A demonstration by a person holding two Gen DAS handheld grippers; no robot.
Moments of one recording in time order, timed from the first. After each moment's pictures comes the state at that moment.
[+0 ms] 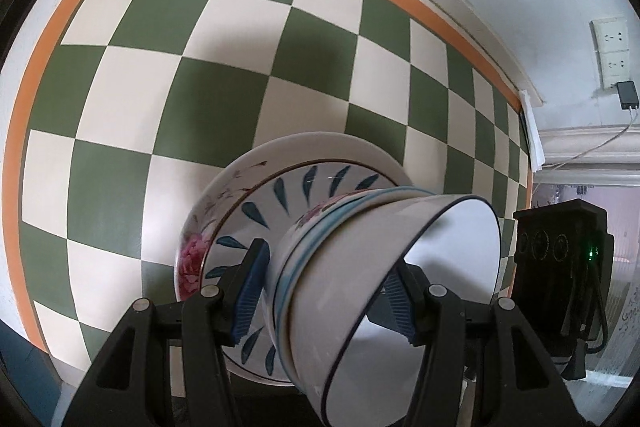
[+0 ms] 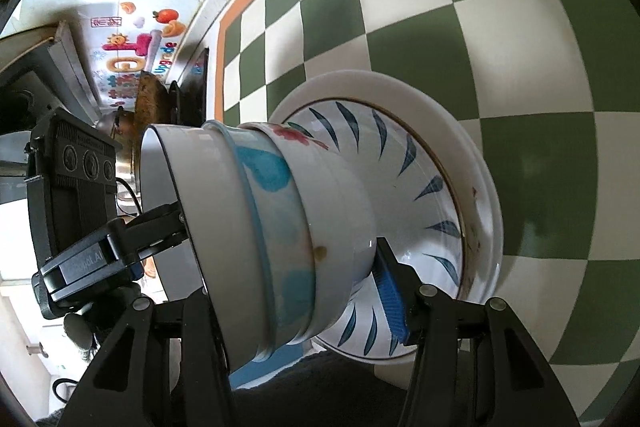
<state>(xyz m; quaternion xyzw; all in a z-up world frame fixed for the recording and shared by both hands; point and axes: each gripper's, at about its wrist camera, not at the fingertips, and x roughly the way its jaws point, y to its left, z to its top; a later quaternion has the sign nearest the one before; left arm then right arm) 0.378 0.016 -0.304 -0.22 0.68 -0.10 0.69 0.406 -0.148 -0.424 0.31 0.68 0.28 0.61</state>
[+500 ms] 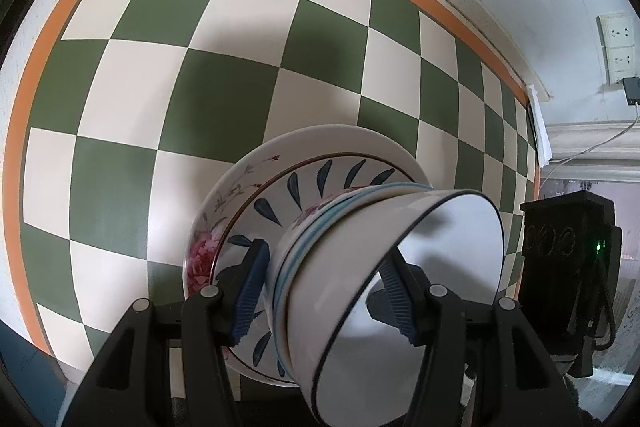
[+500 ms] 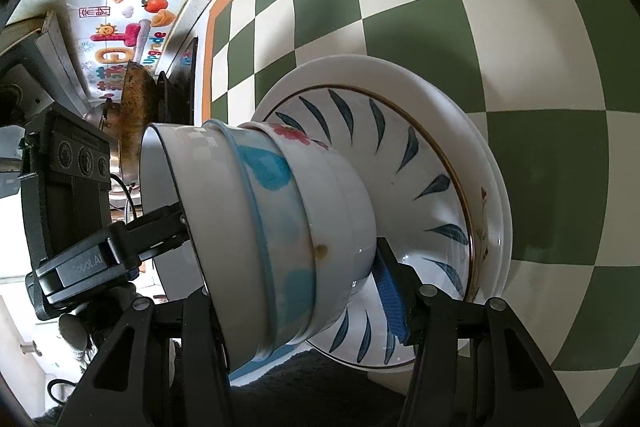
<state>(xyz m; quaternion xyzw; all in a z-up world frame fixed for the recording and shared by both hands) 0.380 0.017 -0.308 -0.21 0.69 -0.10 0.69 0.411 -0.130 -0.428 0.29 0.69 0.27 0.61</state>
